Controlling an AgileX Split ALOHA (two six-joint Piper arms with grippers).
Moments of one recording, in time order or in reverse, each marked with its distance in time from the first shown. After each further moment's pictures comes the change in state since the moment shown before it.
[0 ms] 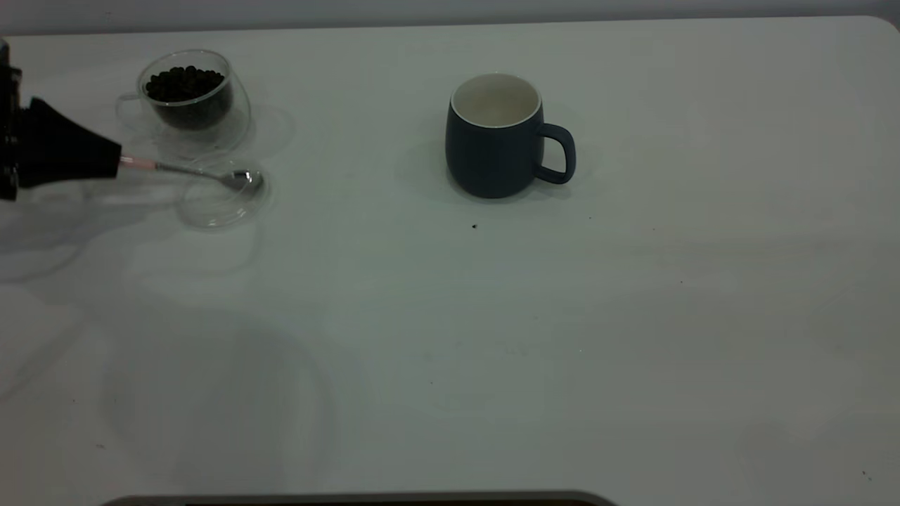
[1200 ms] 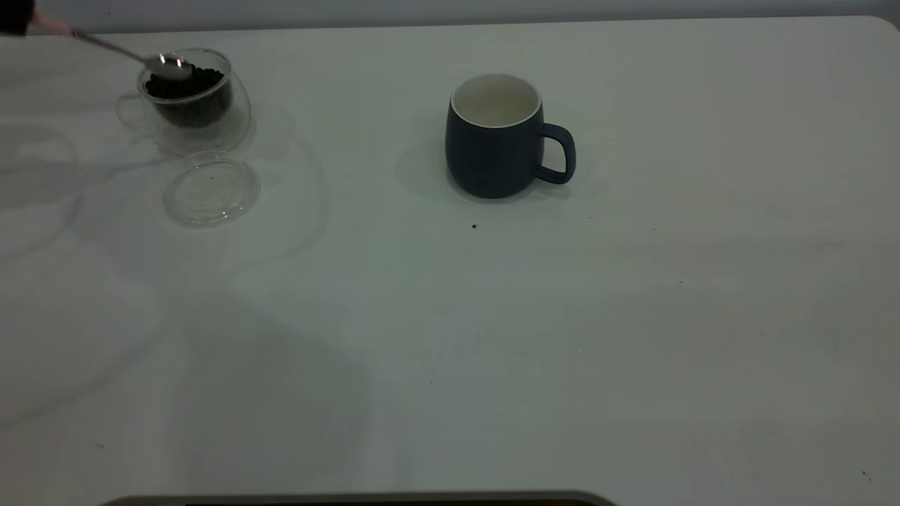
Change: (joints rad) left arm -0.013 -0.257 -0.169 0.187 0.041 -0.274; right arm 0.000 0.000 0.000 0.000 0.000 -0.001
